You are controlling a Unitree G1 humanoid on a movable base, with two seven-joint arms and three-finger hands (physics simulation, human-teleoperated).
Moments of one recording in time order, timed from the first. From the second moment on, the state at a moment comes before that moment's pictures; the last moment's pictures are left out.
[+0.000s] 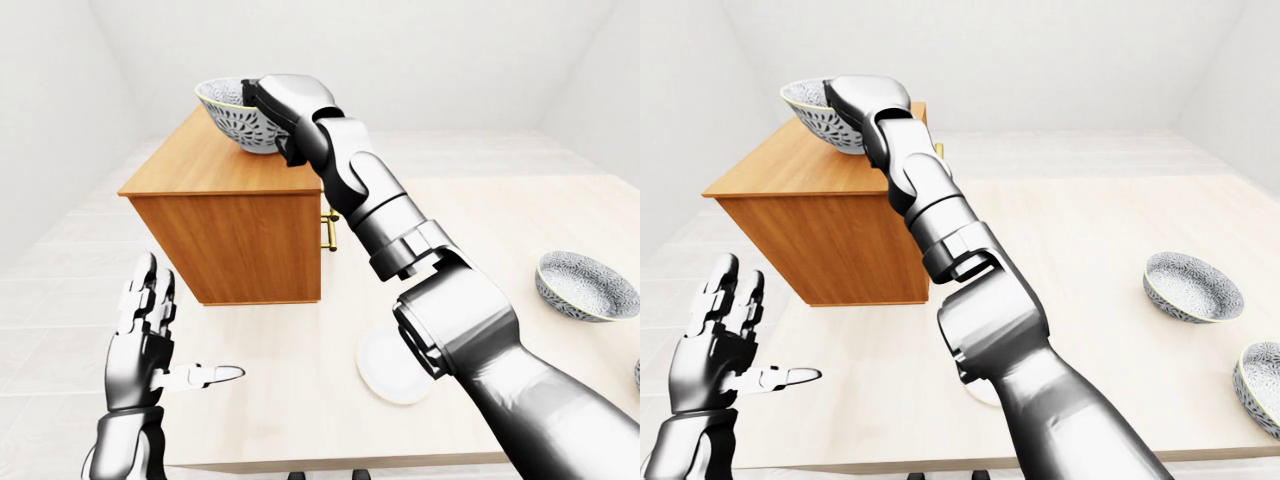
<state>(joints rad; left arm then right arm) 0.29 -0.03 0.37 -0.46 -0.11 -0.09 -0.33 -1.52 0.08 0.11 1.00 -1.06 0.09 0.19</state>
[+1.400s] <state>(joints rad) 0.27 -0.03 0.38 -0.43 -0.10 -0.09 -0.33 -1.53 0.07 0.10 1.01 -1.13 0.09 0.17</state>
